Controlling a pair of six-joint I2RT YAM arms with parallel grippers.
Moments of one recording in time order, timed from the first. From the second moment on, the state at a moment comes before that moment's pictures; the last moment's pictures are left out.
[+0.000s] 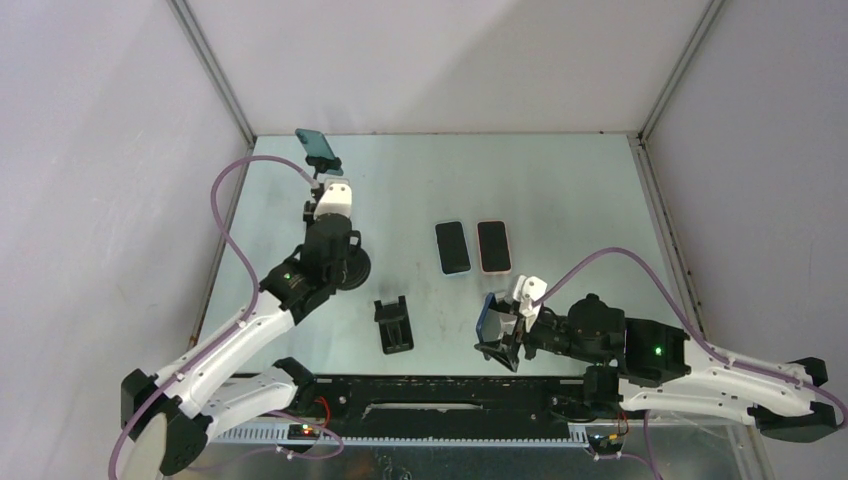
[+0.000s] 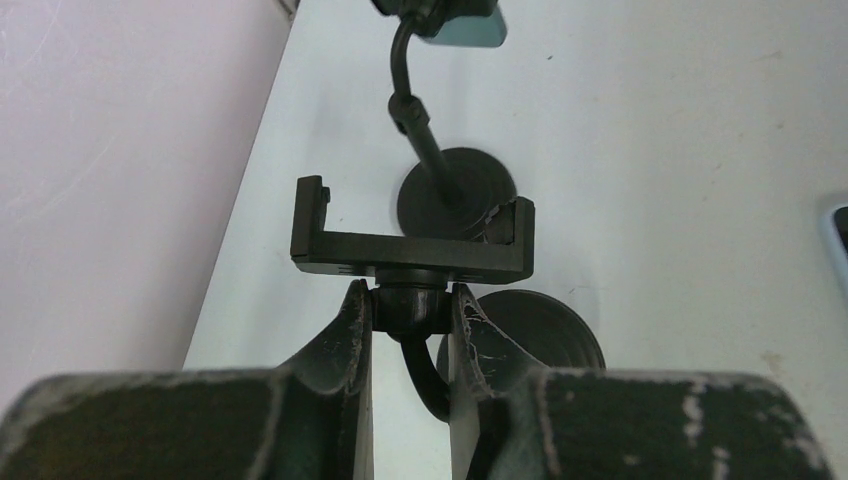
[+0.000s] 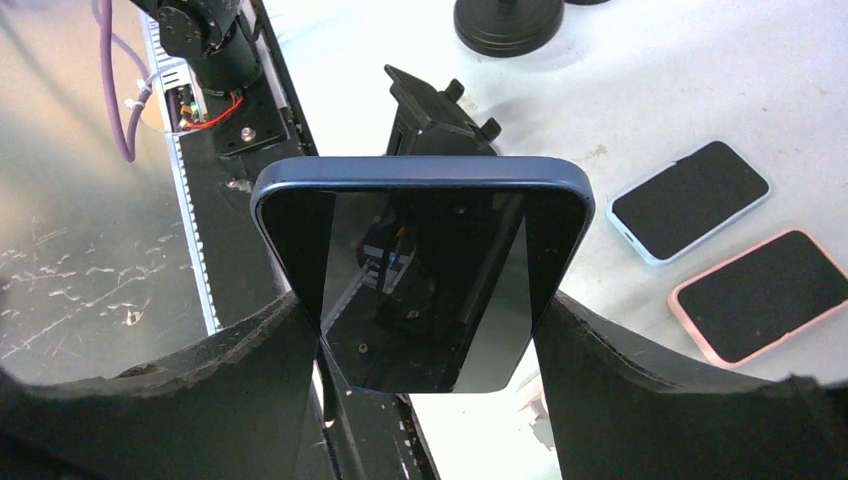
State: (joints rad) left arm -0.62 0.96 0.80 -0.25 -0.81 -0.02; right arm 1.32 0.56 0.70 -0.43 0.13 0.07
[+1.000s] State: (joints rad) left arm -0.62 0.95 0.72 -0.27 -0.84 -0.20; right arm 1.32 0.61 0.70 -0.43 0.16 0.11
